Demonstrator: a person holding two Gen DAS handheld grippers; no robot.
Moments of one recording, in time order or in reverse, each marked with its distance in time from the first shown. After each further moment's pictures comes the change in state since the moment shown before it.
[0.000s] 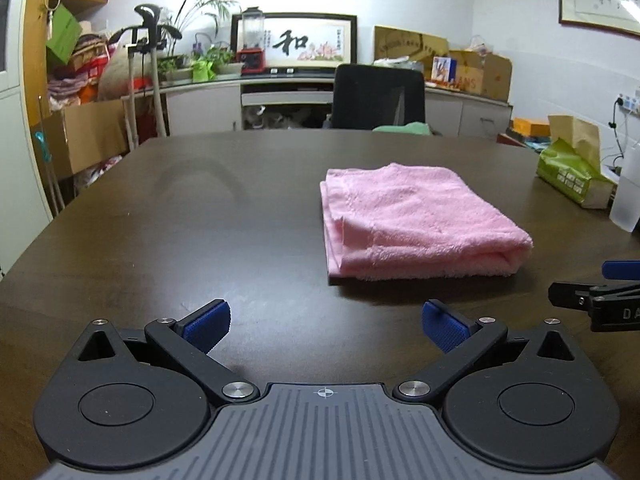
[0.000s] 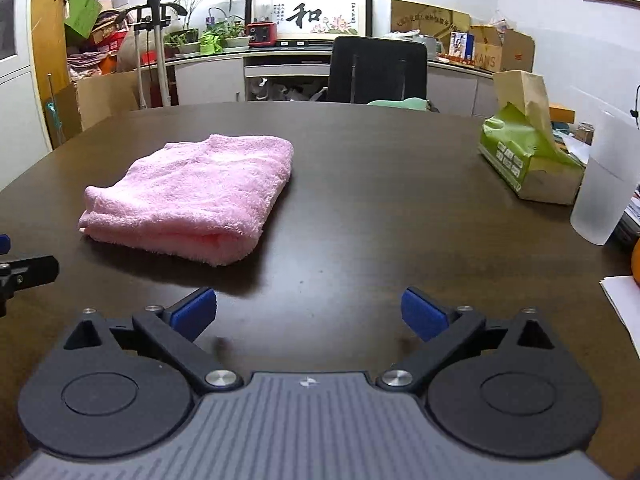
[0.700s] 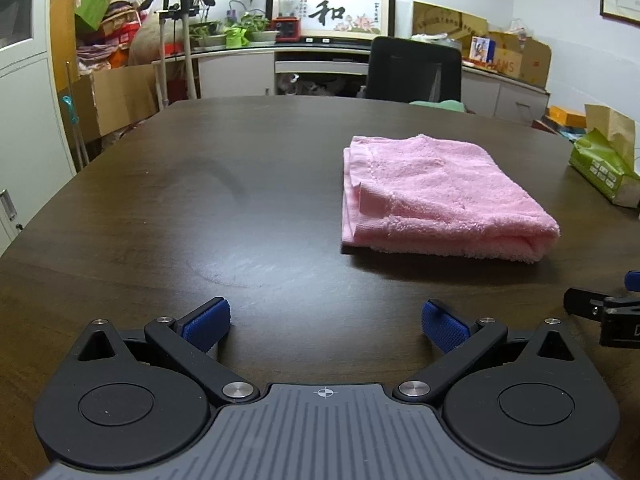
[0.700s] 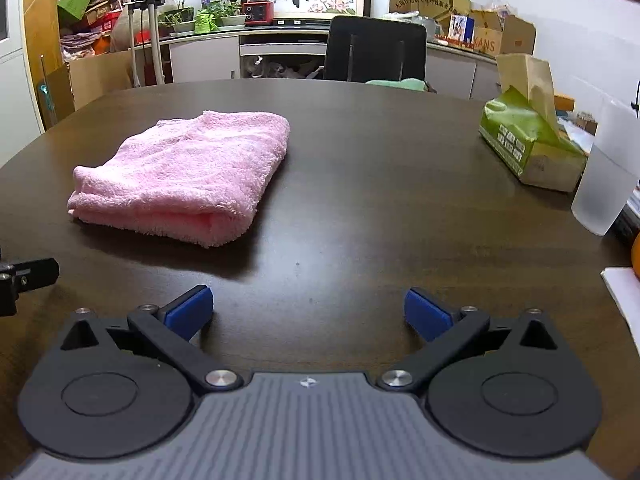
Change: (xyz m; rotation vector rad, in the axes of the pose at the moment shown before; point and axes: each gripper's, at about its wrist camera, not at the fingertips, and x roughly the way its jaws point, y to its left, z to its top) left arm 0.003 -0.014 -0.006 -0.059 0.091 0.101; right arm 0.010 -0.006 0.001 0.001 0.068 -0.011
